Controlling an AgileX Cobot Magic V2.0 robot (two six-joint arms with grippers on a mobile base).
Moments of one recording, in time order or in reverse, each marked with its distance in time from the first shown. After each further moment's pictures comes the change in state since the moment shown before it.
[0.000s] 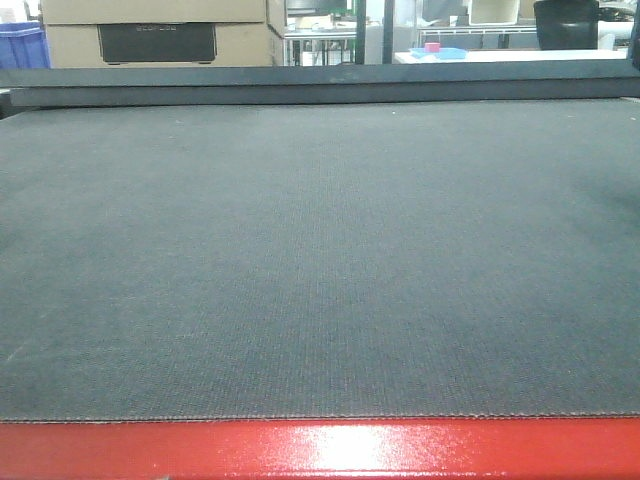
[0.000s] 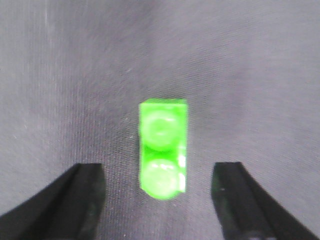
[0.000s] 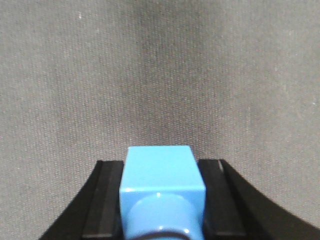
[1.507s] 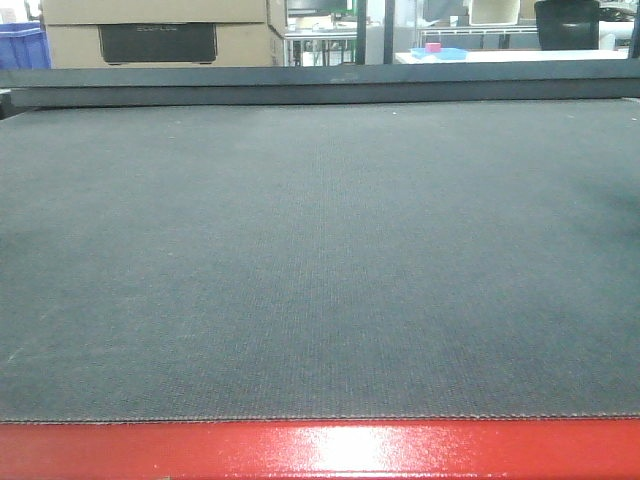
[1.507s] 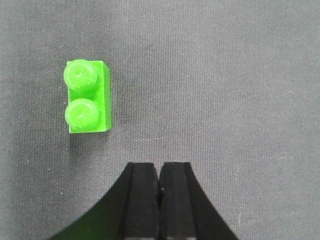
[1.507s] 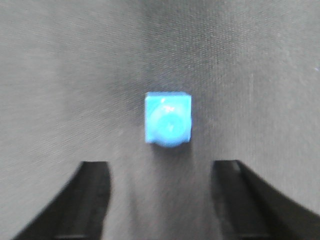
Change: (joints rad) left arm -0.092 -0.316 0.202 -0.135 -0.053 0.026; right arm 0.000 -0.006 -0.002 0.011 0.085 0.008
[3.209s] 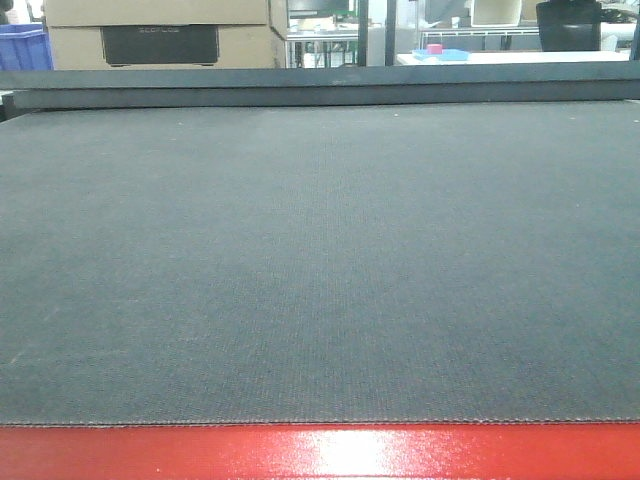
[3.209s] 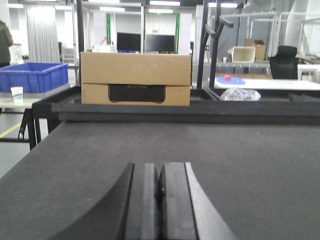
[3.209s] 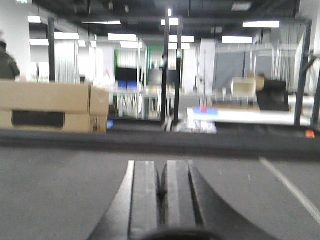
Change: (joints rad) left arm 0.000 -1.294 0.748 0.022 -0.699 0.041; right arm 0.116 -1.646 0.968 -0.003 -0.871 -0.035
